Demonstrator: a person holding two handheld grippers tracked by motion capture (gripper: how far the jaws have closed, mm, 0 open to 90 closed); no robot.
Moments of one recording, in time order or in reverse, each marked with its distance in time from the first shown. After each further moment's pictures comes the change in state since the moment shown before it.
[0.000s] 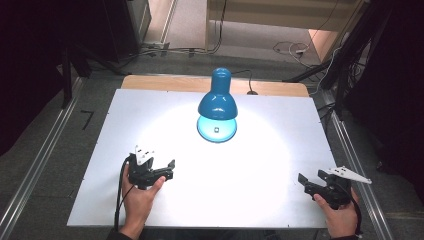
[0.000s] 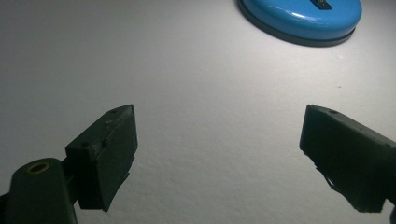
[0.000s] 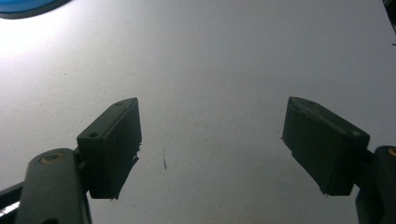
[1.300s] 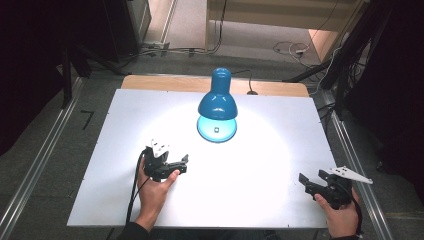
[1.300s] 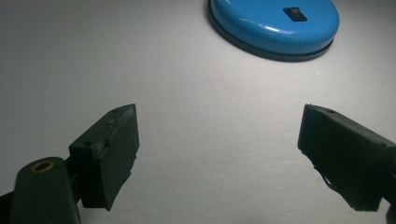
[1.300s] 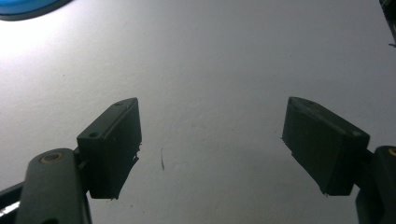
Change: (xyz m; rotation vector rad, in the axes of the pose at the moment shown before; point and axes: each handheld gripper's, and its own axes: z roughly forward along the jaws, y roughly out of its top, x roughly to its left) left arm -0.026 0.015 0.029 0.000 -0.038 0.018; right arm -0.002 0.000 -0.001 -0.002 0.000 0.006
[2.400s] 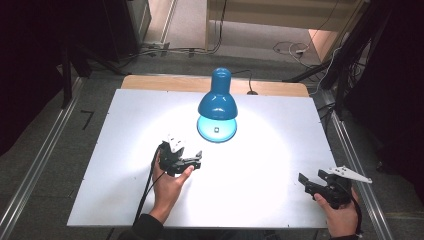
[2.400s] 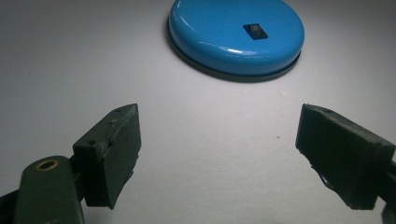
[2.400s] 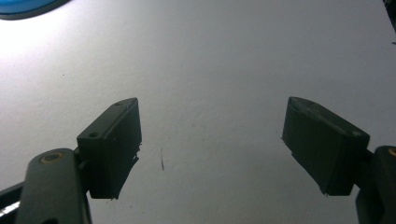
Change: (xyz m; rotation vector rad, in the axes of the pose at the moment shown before) left arm -0.032 0.017 0.021 -0.010 -0.039 0.051; right arm 0.000 0.000 0.001 0.004 0.005 0.004
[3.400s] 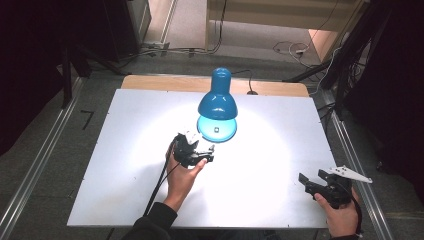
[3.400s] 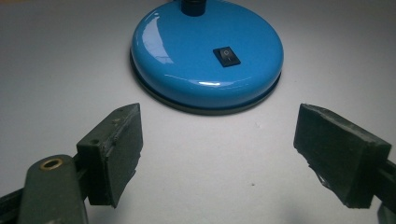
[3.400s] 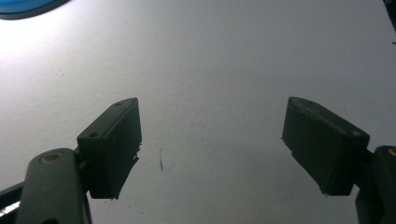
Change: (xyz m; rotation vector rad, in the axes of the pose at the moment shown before) left arm -0.022 0.021 0.028 -0.003 -0.018 0.045; right arm -0.002 0.000 0.000 -0.002 0.000 -0.006
